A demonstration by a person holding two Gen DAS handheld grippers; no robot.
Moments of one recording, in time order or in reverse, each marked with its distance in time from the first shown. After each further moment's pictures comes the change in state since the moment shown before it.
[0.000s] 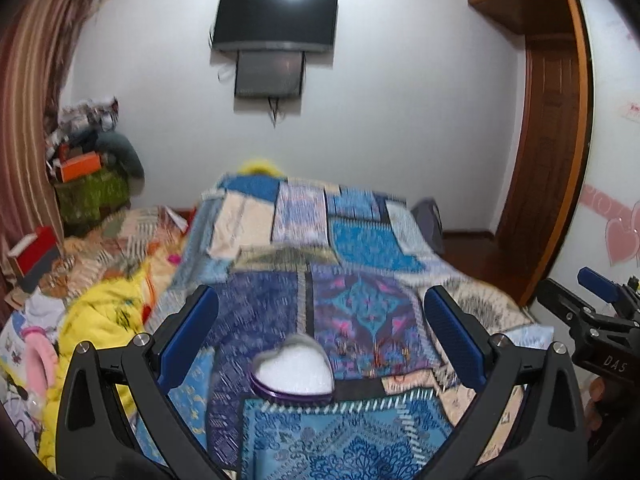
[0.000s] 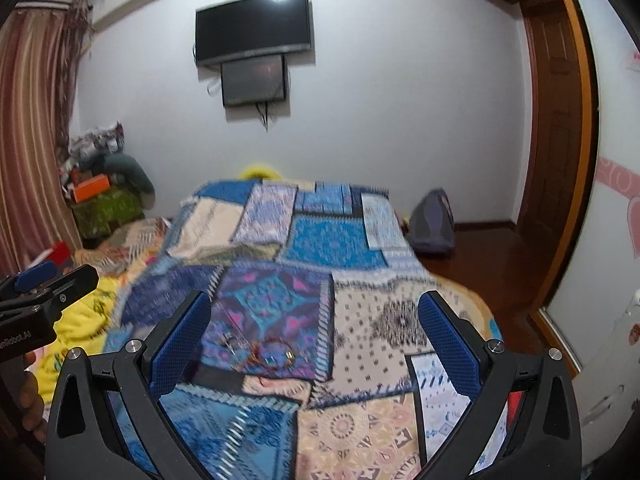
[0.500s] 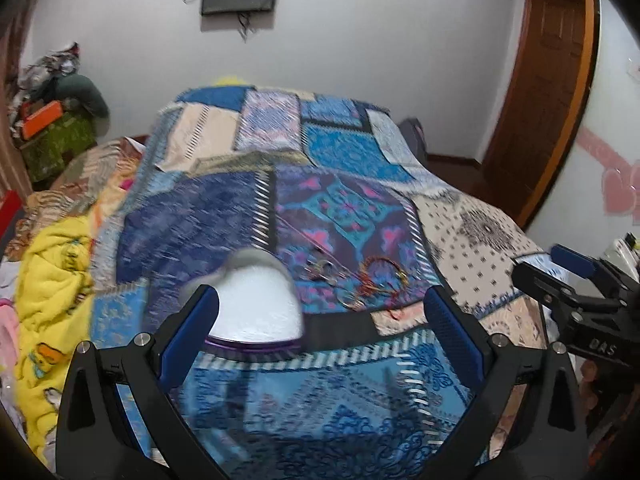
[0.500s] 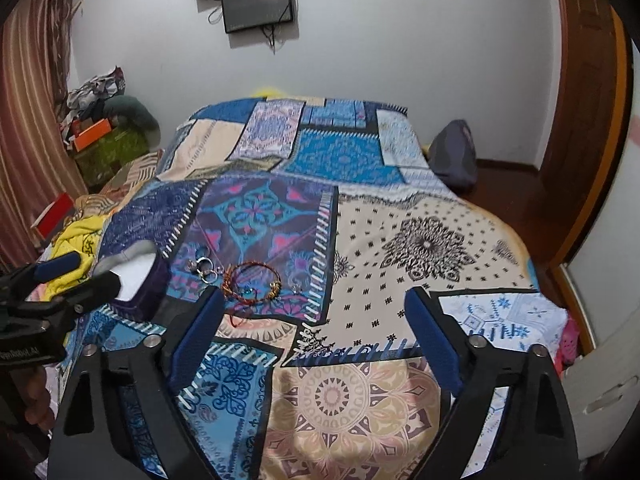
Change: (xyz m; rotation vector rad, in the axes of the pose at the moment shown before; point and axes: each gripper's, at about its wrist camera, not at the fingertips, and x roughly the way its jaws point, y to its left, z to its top) left arm 0.088 -0.022 -0.059 0.032 0.286 -0.095; right arm 0.068 -0.029 -0.039 -0.002 0.252 0.086
